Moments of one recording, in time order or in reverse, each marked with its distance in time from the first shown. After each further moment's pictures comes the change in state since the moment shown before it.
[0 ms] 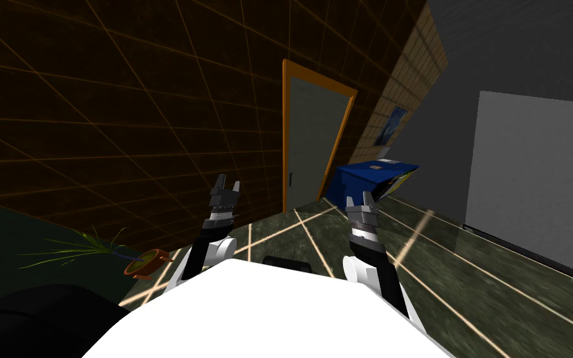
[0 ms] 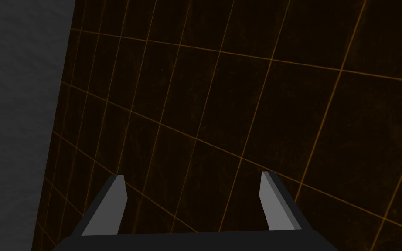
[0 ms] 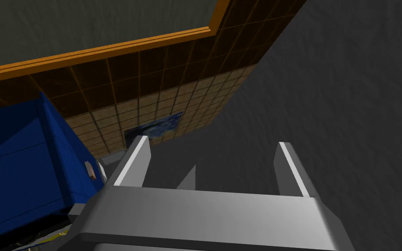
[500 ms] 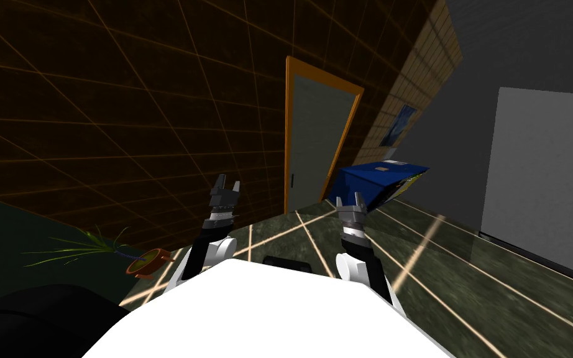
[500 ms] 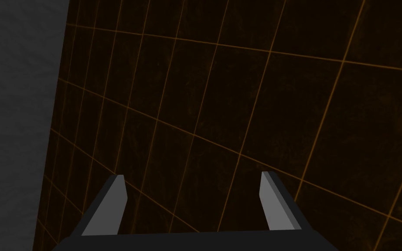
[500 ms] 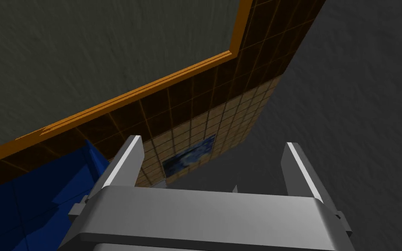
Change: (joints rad) arm -0.042 -0.043 0.070 0.094 -0.067 -0.047 -0.093
